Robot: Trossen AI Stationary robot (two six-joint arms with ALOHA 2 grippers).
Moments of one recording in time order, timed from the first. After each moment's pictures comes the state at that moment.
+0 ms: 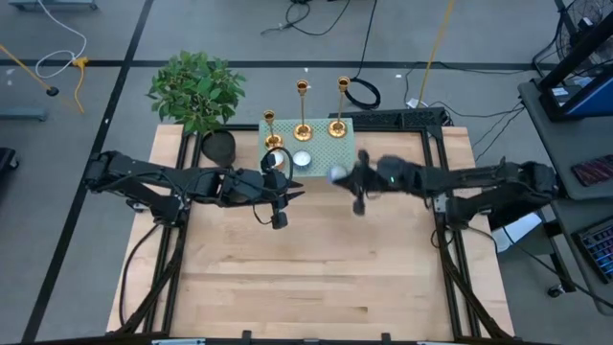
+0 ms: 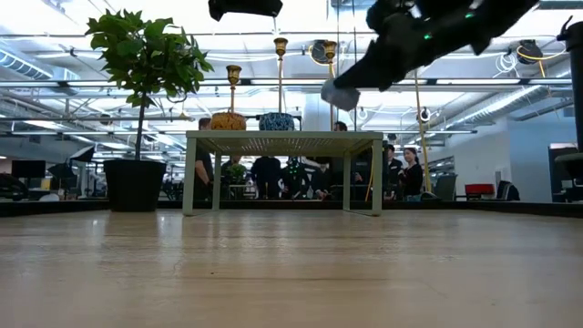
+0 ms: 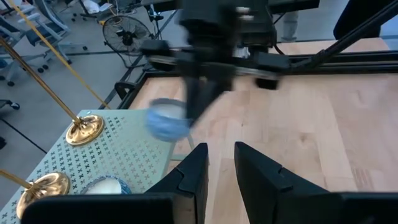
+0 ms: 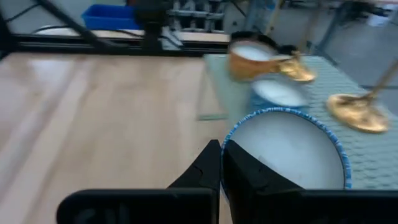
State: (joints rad) left arm -0.13 1.36 1.17 -0.24 -0.37 0.01; right arm -0.14 1.22 0.69 0.20 0.00 -0.08
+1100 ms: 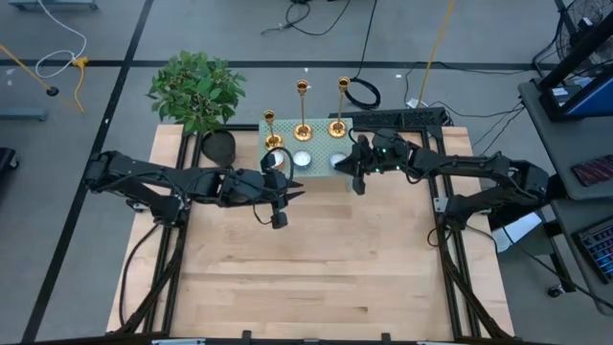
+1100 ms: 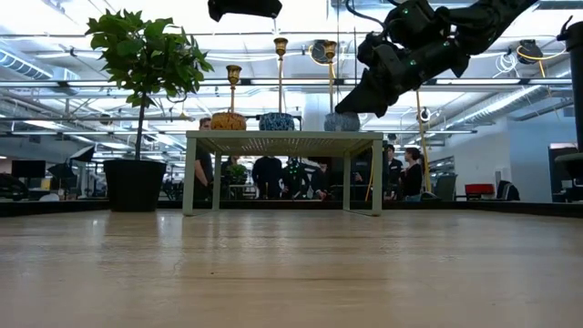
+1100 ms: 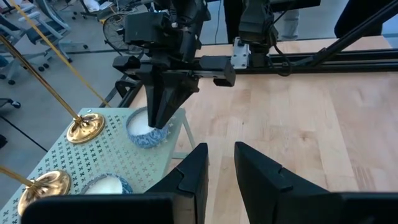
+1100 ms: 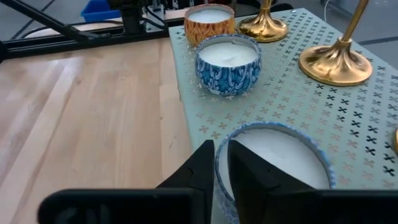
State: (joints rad) left arm -0.13 1.36 1.17 -0.24 -0.37 0.00; right arm -0.43 1.31 0.74 0.13 -0.29 -0.05
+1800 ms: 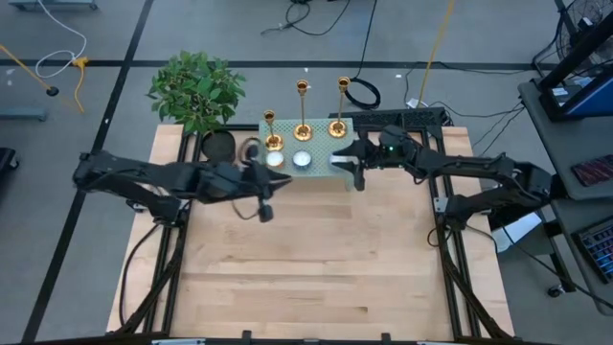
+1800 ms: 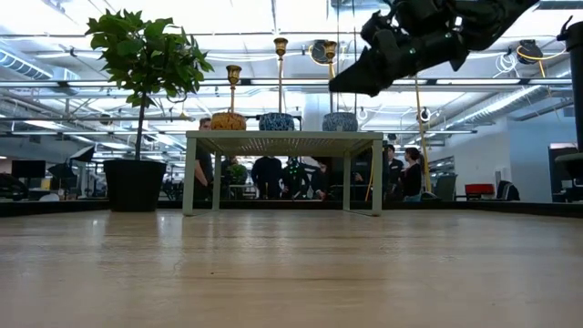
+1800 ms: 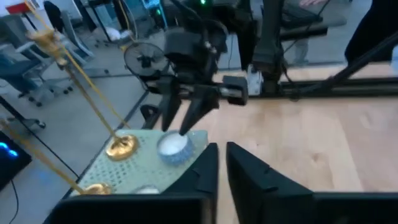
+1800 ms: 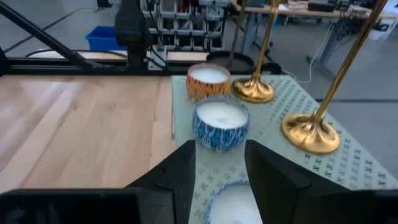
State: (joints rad) left arm -0.15 1.23 1.17 -0.27 -0.44 0.06; right arm -0.42 1.28 0.74 0.27 -0.29 -0.15
